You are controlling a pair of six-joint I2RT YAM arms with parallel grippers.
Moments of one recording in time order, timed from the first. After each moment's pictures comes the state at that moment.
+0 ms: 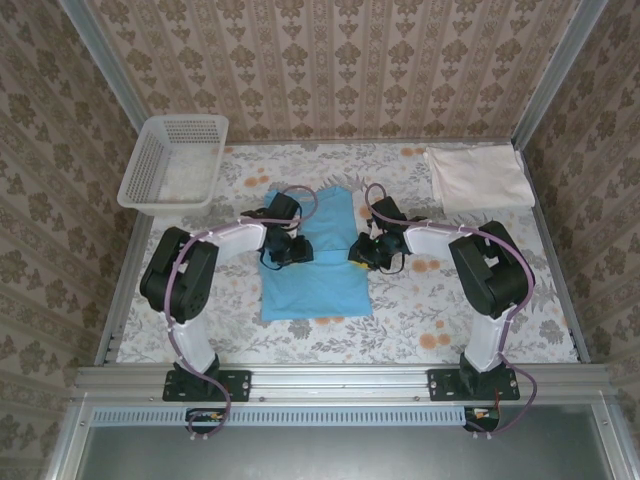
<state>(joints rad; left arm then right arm) -0.54 1.82 1.10 -0.50 0.28 -0.53 0.44 1.86 1.05 -0.31 -0.43 0.79</state>
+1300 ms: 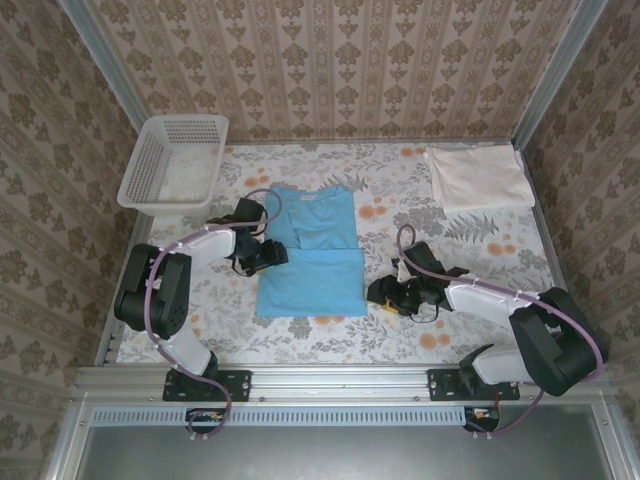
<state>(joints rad) -0.37 1.66 0.94 -0.56 0.24 -0.52 0.47 1.33 0.50 -0.23 -0.47 0.82</state>
